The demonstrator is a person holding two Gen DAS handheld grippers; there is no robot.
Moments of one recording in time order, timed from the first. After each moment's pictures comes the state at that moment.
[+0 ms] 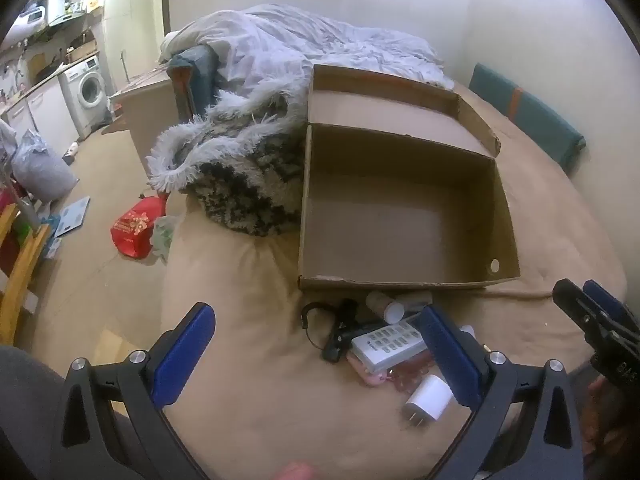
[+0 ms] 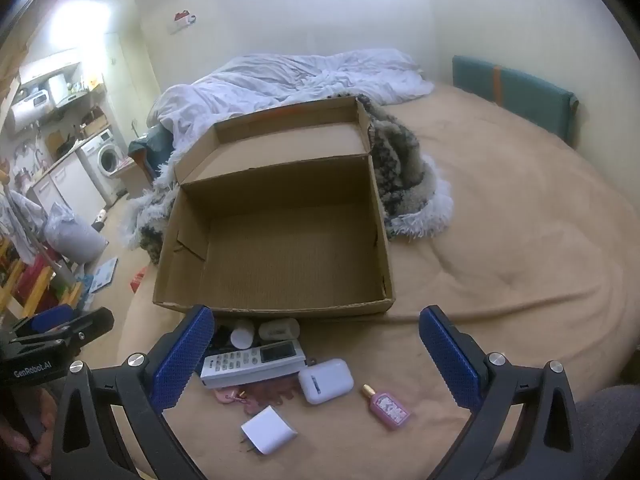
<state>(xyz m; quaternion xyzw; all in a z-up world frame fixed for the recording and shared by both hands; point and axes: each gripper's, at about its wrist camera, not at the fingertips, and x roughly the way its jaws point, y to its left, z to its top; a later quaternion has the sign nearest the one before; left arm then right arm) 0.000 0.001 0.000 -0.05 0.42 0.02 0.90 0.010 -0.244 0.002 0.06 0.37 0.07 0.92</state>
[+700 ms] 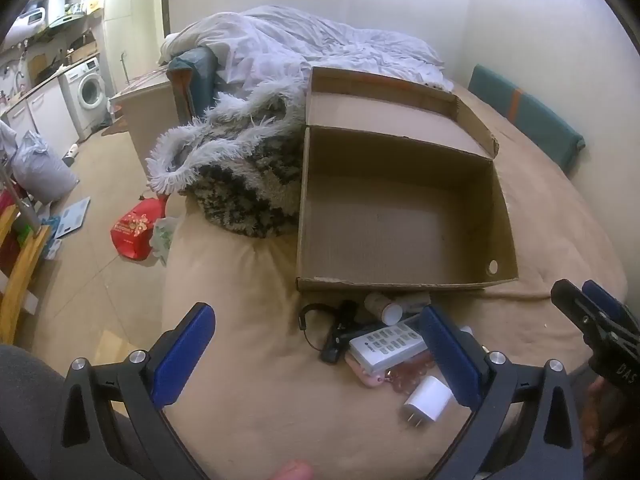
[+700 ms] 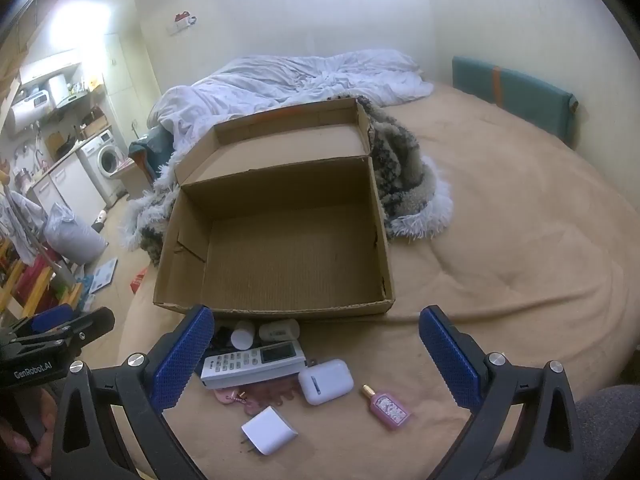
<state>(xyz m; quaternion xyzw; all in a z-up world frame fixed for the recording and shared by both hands) 0.000 0.001 0.000 -0.05 0.43 0.02 0.90 0.010 -0.244 0.003 0.06 0.37 0.07 0.93</state>
